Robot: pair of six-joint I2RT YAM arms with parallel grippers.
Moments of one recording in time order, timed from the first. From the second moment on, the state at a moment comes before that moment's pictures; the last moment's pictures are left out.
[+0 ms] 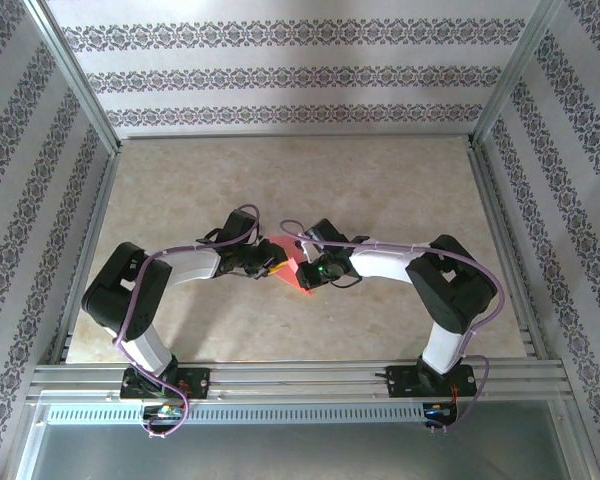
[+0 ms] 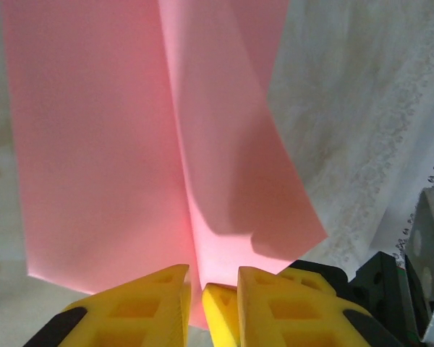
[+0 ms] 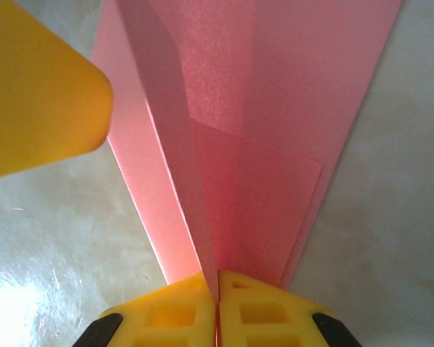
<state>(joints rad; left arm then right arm) -0.48 1.69 0.80 0.02 0.51 -1.08 0.70 1.77 0.93 -0.26 -0.34 0.37</state>
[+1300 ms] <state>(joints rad) -0.50 1.80 0.92 -0.16 0.47 -1.06 0.68 1.67 0.87 -0.21 -0.36 0.39</state>
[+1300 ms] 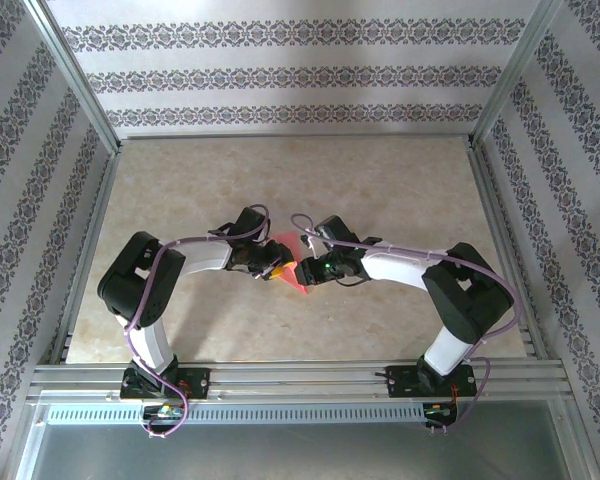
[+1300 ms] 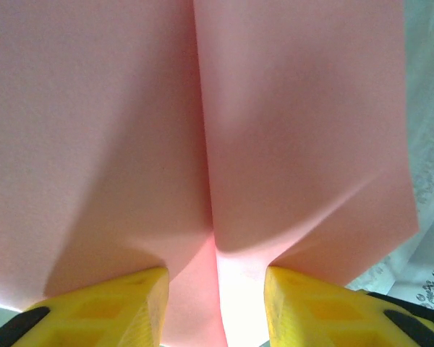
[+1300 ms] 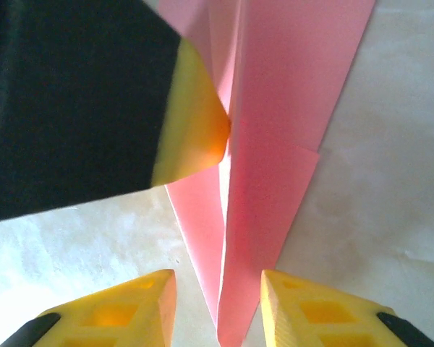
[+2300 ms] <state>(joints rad) -0.50 1.84 1.01 -0.28 0.46 -1.06 0.74 1.72 0.86 -0.21 -0.21 0.37</state>
